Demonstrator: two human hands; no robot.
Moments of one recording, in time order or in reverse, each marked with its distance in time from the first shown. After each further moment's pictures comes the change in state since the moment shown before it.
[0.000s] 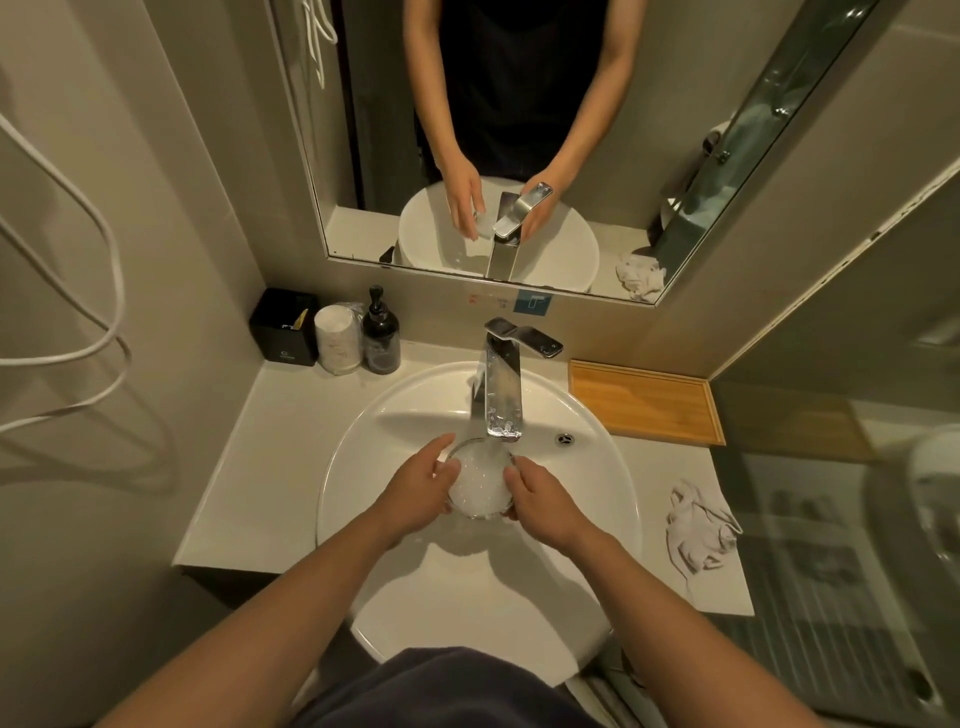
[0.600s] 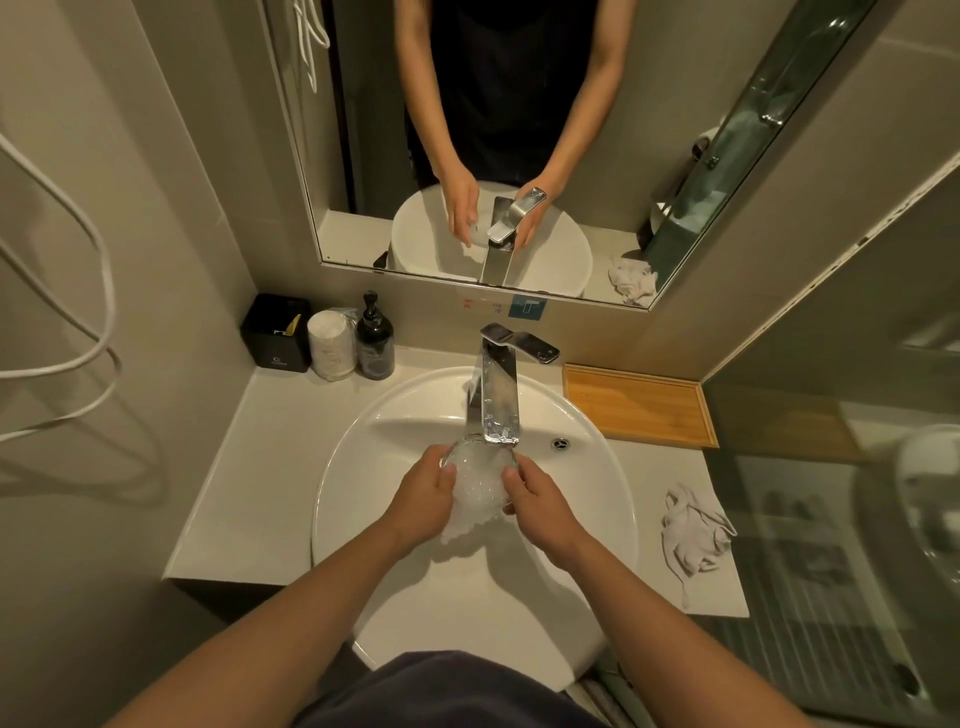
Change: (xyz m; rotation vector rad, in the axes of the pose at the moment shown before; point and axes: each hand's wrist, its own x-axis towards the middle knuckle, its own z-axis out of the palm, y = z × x) left_hand 0.003 0.000 0.011 0.112 0.069 0.073; right_hand 0.002 0.008 0.008 0.217 0.081 0.031
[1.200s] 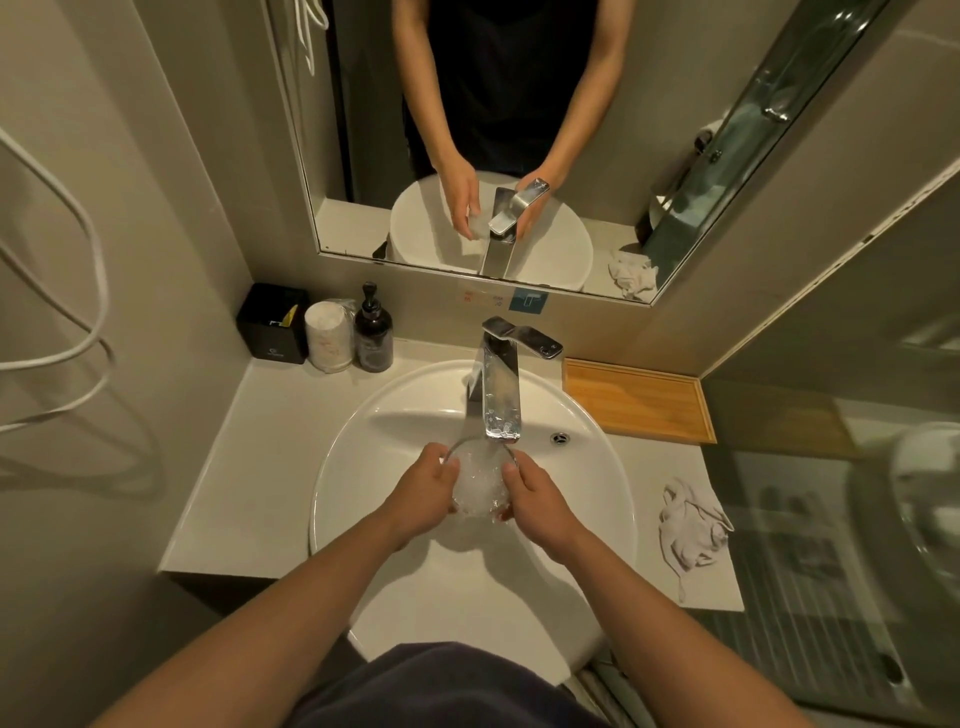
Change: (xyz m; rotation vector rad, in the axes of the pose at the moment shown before) left_hand 0.006 -0.005 -0.001 -0.102 -0.080 -0.096; right_hand 0.003 0.002 0.004 0.021 -0.016 -0.009
